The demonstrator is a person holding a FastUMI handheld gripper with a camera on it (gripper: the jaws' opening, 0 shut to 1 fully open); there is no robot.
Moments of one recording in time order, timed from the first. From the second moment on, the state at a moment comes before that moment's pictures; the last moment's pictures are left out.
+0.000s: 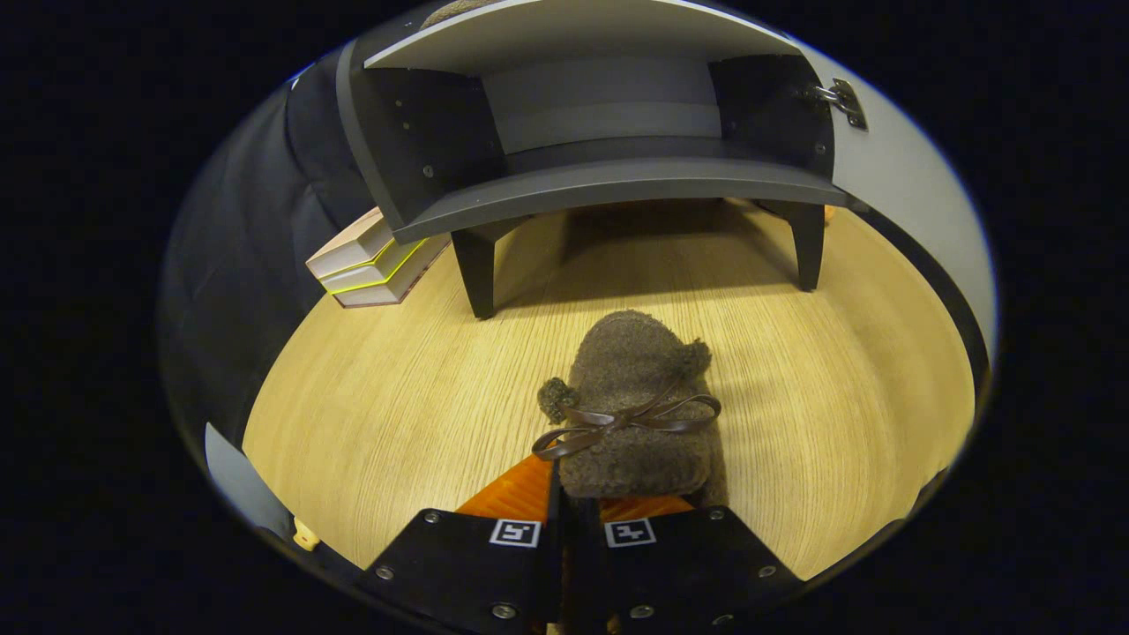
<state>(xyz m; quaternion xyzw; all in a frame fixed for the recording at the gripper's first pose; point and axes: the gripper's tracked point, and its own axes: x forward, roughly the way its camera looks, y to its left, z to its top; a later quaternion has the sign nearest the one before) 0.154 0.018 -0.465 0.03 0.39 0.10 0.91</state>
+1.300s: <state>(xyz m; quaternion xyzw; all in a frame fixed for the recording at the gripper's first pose) 0.191 -0.004 -0.182 0.05 0.24 0.08 0.97</state>
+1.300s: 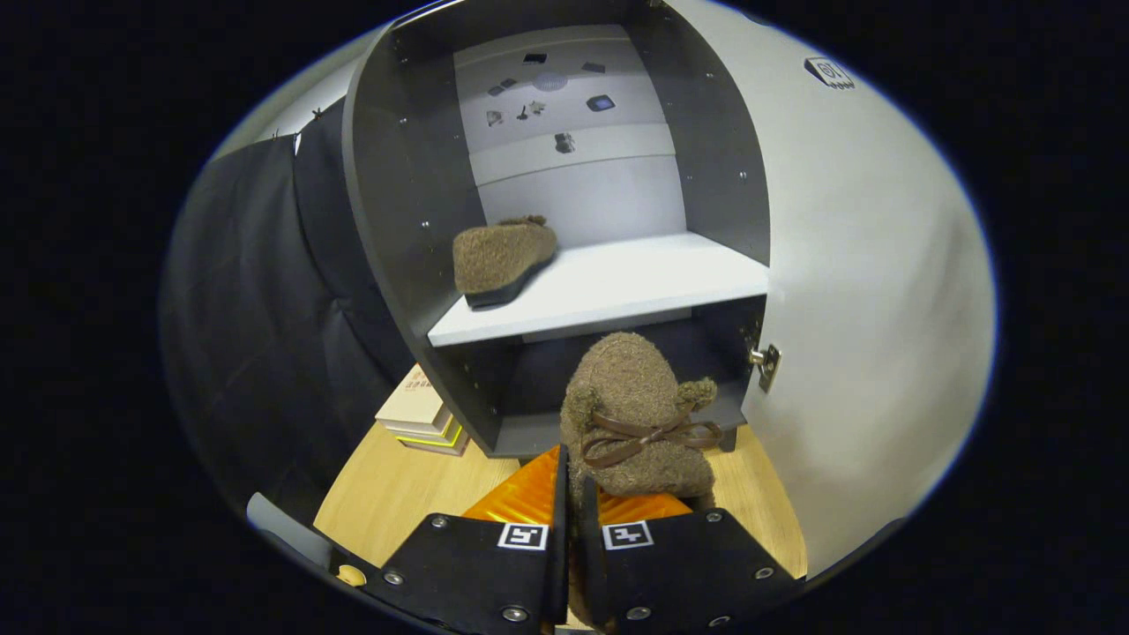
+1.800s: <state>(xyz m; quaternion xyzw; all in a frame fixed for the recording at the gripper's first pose) 0.296 -0.017 -0.073 -0.02 0.17 0.07 0.98</state>
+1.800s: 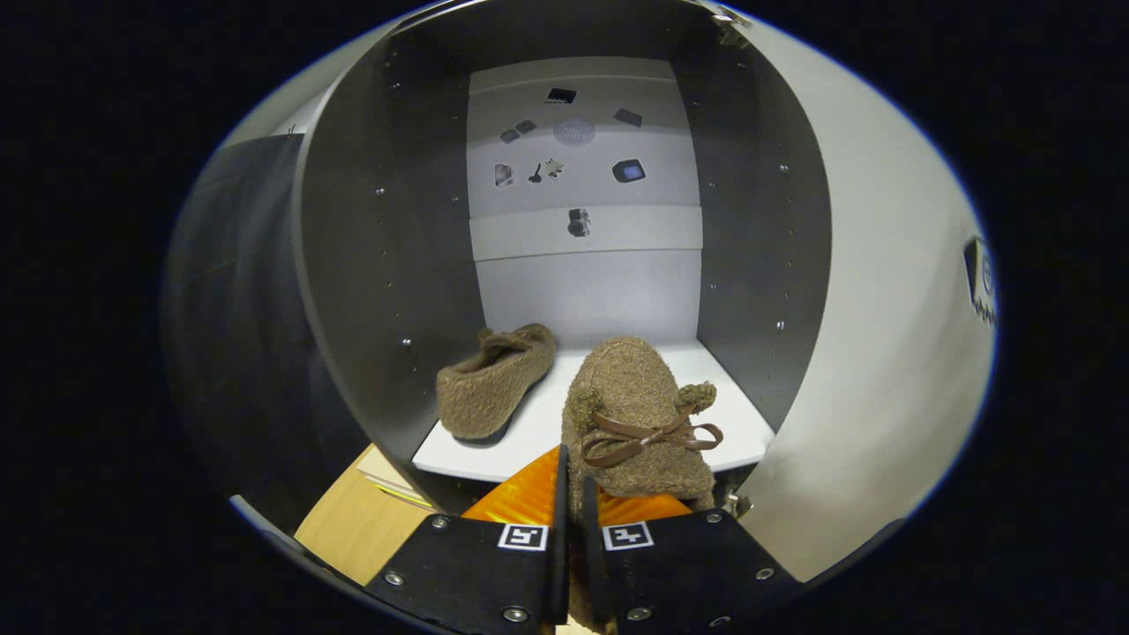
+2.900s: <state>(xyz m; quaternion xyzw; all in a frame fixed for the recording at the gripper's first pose) 0.468 -0.018 -0.122 0.01 0.25 0.05 0.97</state>
